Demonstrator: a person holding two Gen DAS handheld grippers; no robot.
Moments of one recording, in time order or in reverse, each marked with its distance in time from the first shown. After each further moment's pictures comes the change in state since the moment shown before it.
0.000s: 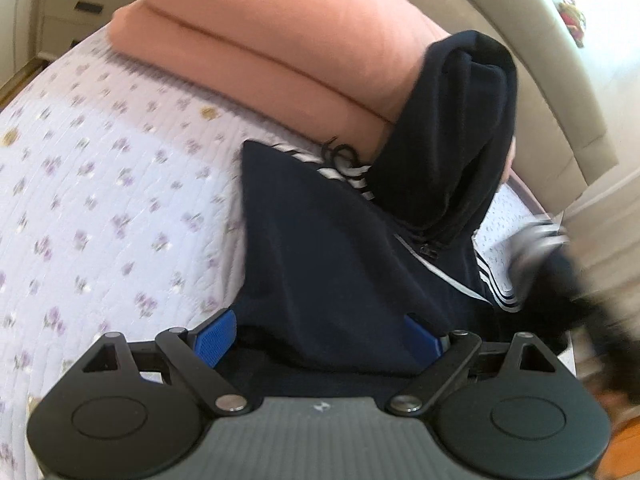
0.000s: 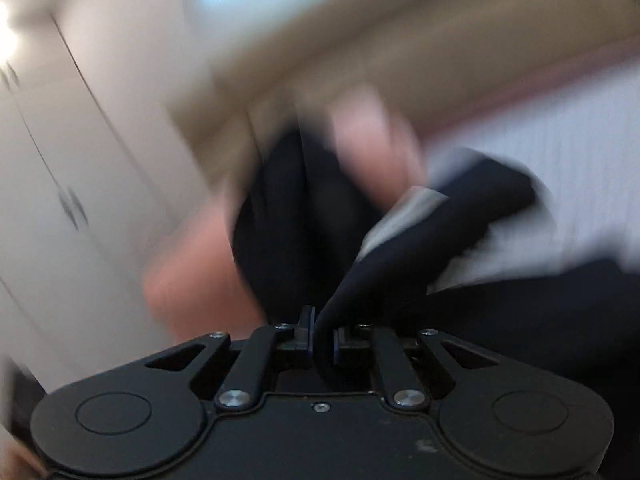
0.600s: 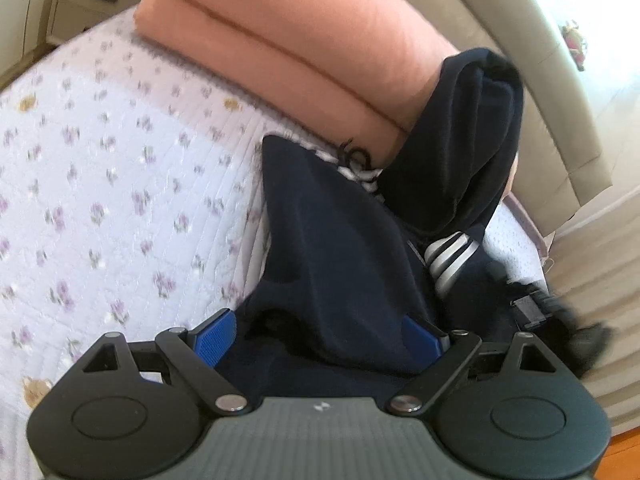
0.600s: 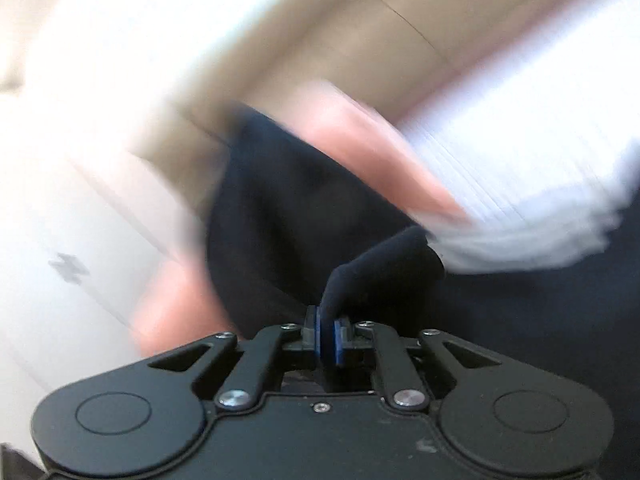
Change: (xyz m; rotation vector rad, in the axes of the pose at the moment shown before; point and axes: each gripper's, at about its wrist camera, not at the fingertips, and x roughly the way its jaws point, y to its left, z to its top) left arm -0.012 0.019 -0.016 -0.030 -0.059 -0.040; right arm 0.016 -0.014 0.027 0.128 -0.225 0.134
